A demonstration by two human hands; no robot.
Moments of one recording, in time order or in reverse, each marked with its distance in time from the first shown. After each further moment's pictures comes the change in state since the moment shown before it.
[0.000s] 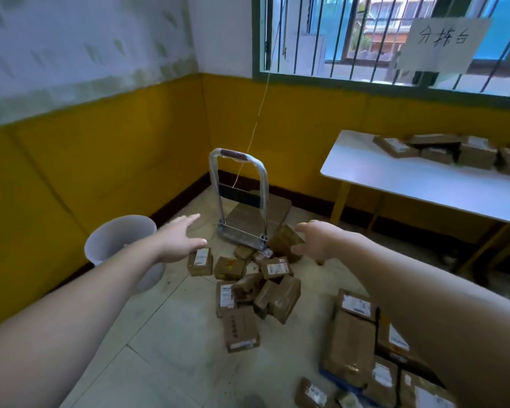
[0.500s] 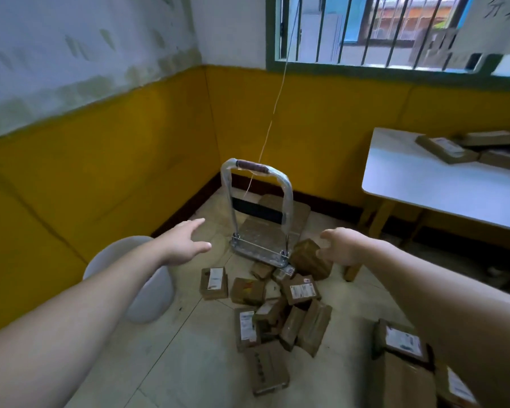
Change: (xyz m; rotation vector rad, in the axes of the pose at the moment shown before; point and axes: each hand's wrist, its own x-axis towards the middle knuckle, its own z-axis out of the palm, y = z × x) left_hand 0.218 -0.060 -0.074 0.042 -0.087 0.000; right_hand 0.211 -0.026 -0.031 0.095 -0.052 0.153
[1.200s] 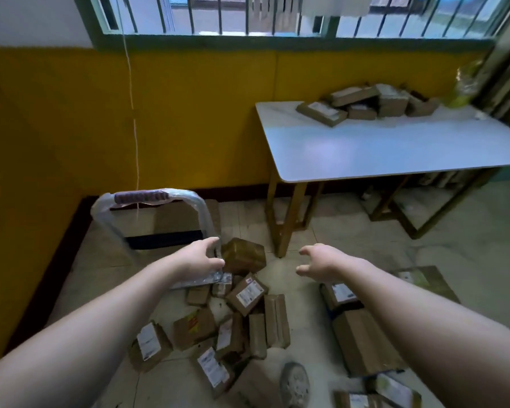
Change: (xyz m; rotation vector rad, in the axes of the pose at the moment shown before) left_hand 0.246 0.119 0.048 0.112 -0.500 0.462; right_hand 0.084 0.033 0.016 0.300 -0.040 0.432
